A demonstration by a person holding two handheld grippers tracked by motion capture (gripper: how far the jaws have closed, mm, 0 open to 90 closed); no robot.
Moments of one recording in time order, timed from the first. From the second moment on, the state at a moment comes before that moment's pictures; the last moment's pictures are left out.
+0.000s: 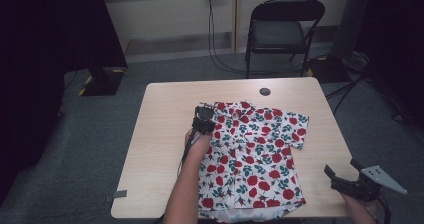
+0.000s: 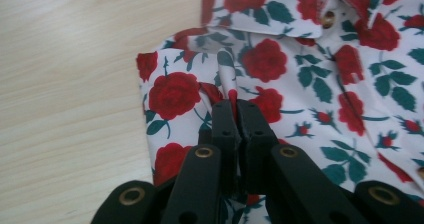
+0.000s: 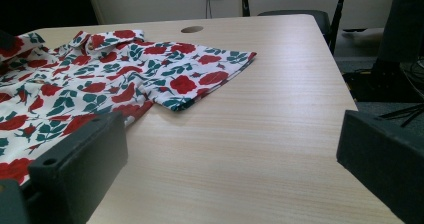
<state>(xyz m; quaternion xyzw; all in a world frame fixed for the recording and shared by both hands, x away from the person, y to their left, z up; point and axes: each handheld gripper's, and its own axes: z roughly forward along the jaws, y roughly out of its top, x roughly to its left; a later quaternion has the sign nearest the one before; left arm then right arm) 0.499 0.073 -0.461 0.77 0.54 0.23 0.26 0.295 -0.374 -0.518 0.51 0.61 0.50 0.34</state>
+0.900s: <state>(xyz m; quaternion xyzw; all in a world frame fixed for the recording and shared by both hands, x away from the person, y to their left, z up) 0.478 0.139 -0.462 0.72 0.59 0.26 0.26 0.295 -0.373 -0.518 0.51 0.61 0.50 0.34</state>
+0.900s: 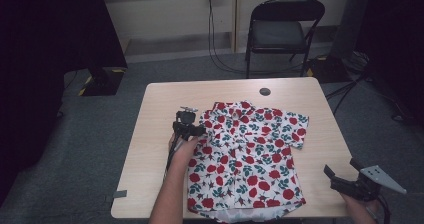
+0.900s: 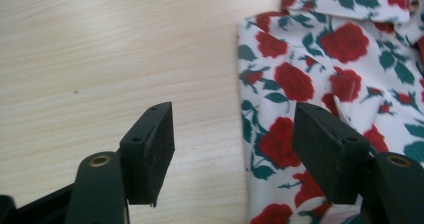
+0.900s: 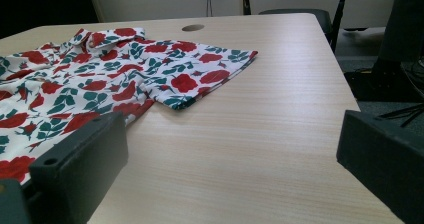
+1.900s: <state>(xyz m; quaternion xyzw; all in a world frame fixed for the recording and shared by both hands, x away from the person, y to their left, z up) 0.431 0.118 -0.508 0.81 0.47 0.22 0.26 0.294 -0.373 -0.518 0.51 0.61 0.50 0.33</state>
